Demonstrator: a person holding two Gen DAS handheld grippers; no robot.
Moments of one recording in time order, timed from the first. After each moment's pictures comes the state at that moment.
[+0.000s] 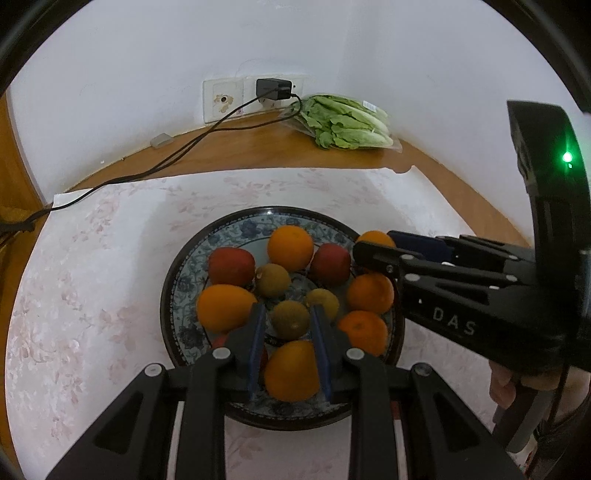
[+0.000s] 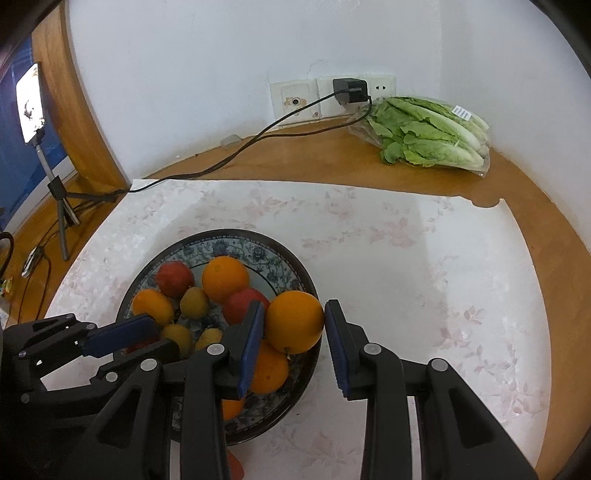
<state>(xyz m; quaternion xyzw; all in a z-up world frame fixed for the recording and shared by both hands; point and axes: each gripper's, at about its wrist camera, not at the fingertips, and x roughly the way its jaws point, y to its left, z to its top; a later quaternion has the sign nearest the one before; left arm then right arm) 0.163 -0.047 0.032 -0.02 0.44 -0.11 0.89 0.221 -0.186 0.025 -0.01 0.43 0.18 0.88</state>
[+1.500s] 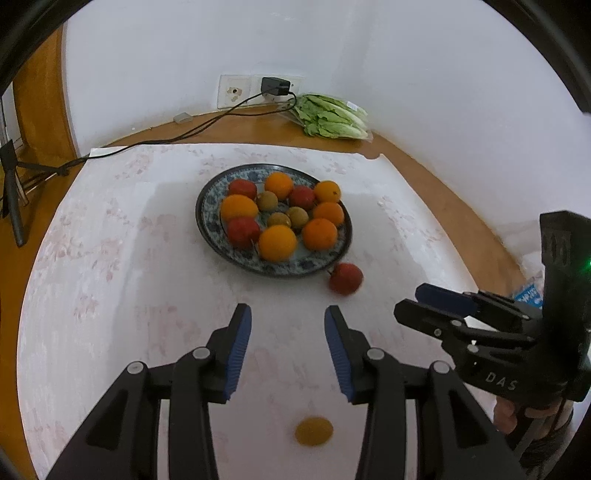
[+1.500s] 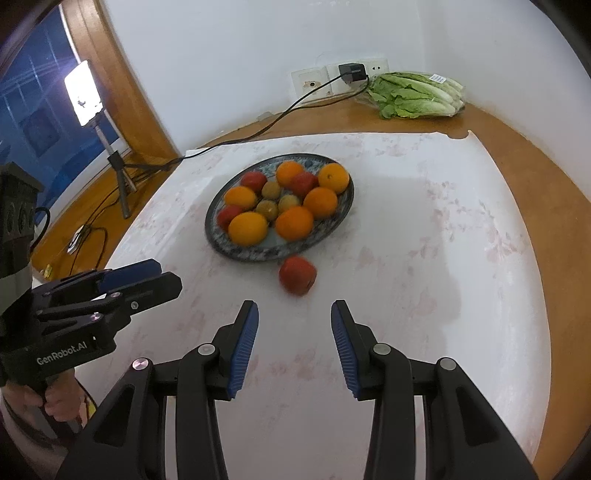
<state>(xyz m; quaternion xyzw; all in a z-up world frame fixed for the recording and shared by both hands) 0.046 -0.020 0.068 -0.06 0.46 -0.13 0.88 0.068 -0.212 0.049 0.03 0.46 0.20 0.87</state>
